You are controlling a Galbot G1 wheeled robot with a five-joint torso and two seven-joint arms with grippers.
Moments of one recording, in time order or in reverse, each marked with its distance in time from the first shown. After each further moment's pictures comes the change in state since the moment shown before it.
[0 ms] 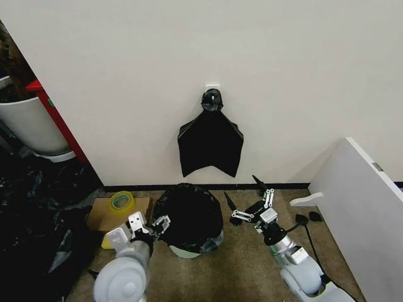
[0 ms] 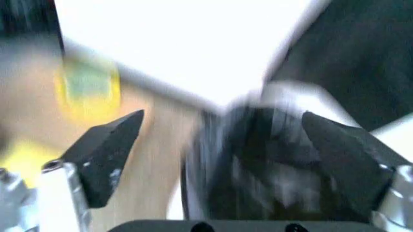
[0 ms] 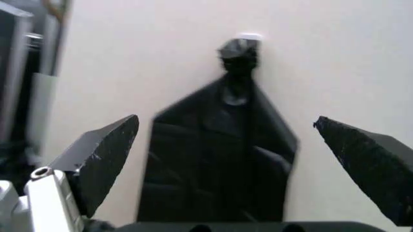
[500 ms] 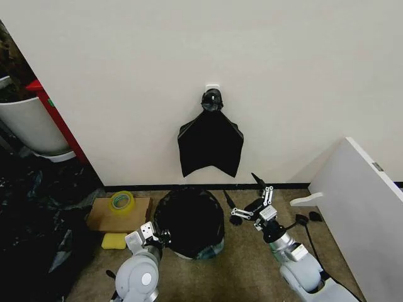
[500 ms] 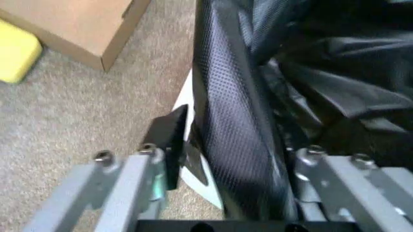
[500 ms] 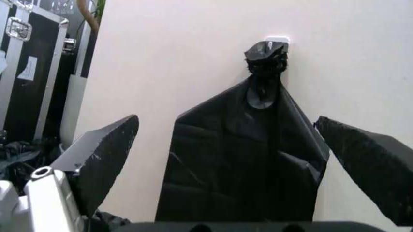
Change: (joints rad) left arm -0.140 -0.053 0.039 0.263 -0.308 0.197 -0.125; right arm 0.055 -0.046 -0.029 -0.064 0.058 0.072 -0.127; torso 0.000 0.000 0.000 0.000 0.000
